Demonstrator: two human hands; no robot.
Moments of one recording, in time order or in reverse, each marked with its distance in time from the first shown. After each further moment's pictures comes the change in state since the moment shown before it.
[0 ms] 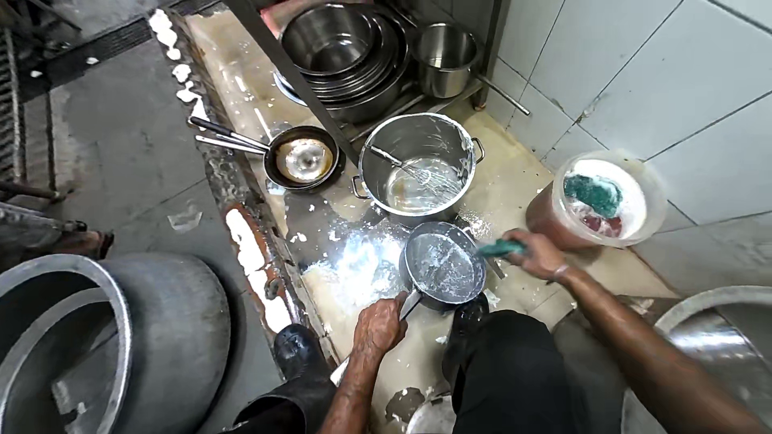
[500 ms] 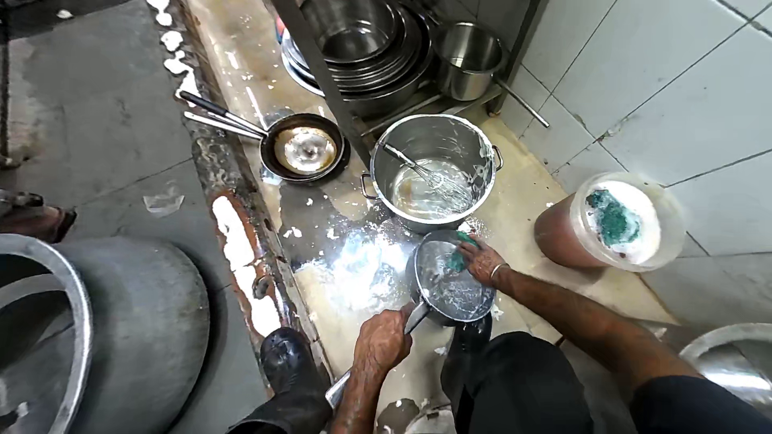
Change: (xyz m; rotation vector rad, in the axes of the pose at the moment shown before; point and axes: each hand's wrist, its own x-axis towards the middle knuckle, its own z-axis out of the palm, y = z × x) left_hand 0.009 -0.017 -0.007 -0.078 -0.086 0.027; right_hand 0.114 0.017 0.136 -0.927 -0.429 -0.398
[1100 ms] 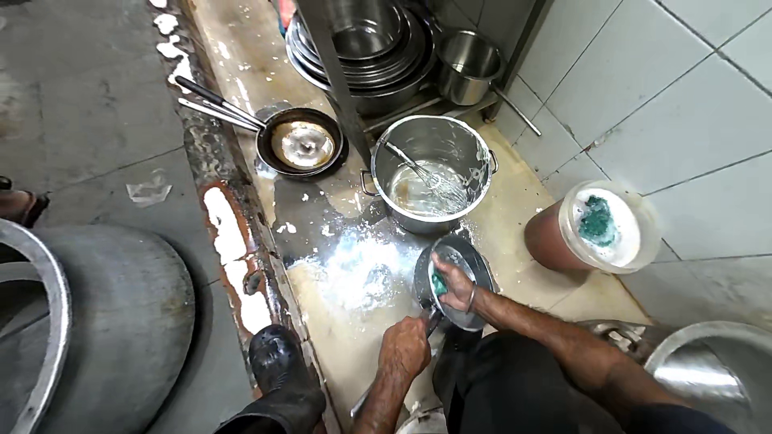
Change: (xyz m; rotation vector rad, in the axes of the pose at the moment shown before) left_hand -0.014 0.045 0.018 -0.066 -0.067 0.004; right_hand -0.015 -0.111 -0.084 2.278 0.097 0.455
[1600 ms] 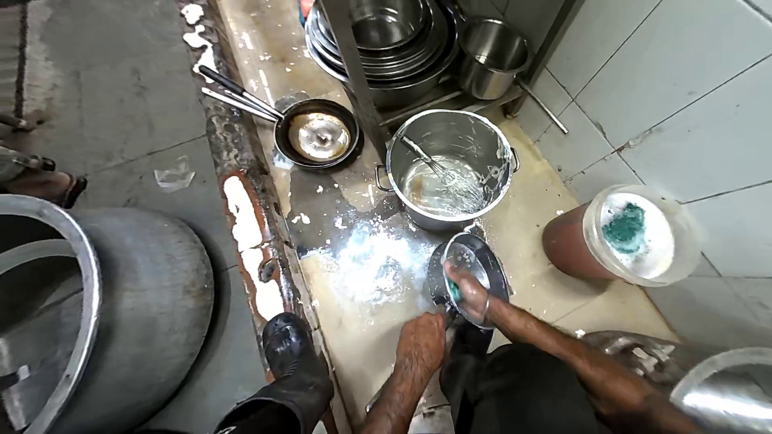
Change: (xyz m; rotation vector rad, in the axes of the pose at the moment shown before) left_hand 0.006 0.017 -0.010 -0.012 -0.023 -0.019; right_hand 0.003 0.010 -0.007 -0.276 0.094 -0.051
